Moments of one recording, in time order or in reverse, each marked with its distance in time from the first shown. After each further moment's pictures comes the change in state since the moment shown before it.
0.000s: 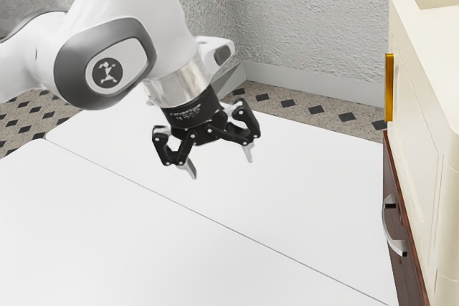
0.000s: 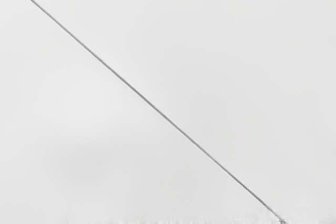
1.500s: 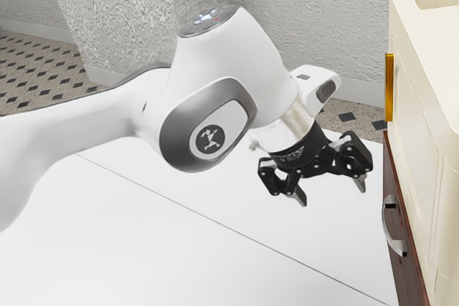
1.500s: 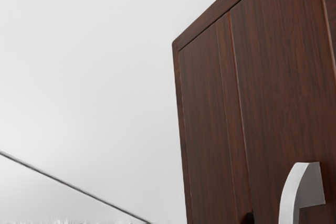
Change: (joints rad) arm -0.326 0.168 0.143 -0.010 -0.097 0.369 0.080
